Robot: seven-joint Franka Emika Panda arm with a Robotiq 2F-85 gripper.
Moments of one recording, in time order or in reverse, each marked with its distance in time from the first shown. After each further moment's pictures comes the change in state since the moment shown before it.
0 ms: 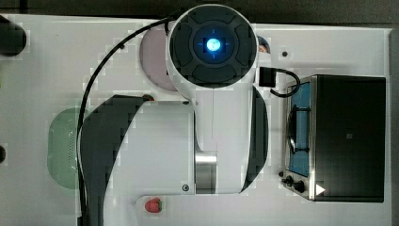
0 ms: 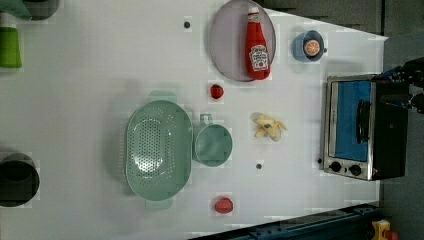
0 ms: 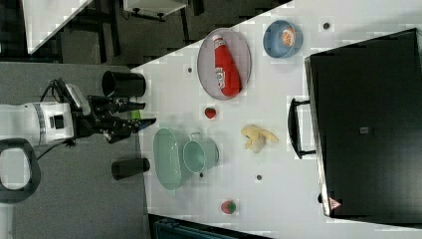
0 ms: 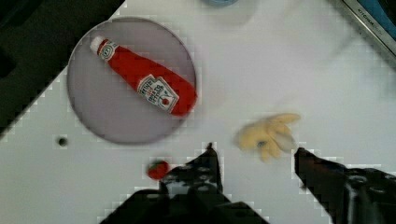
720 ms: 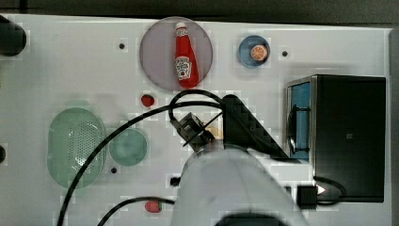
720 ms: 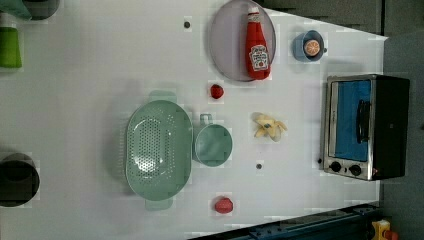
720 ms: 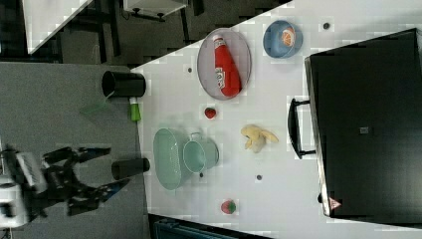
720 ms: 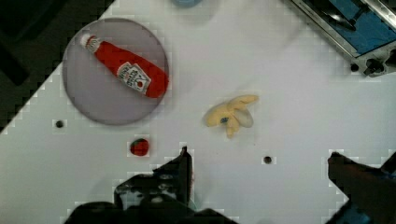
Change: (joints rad) arm -0.034 -0.365 -0.002 -0.183 0.012 -0.073 -0.015
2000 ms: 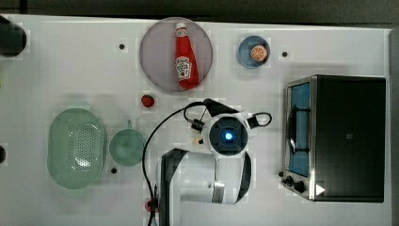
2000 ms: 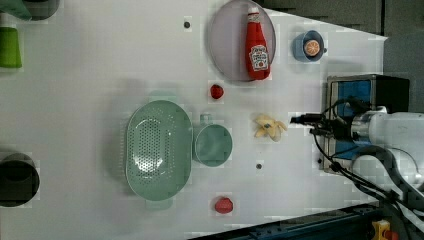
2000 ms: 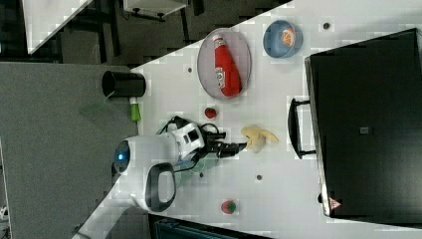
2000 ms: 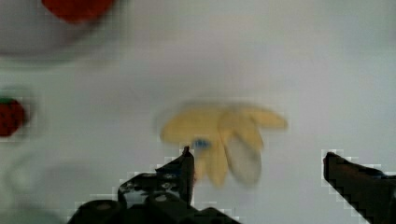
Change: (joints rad) arm 0.003 0.459 -0.059 -0.489 0.002 0.839 -0.527
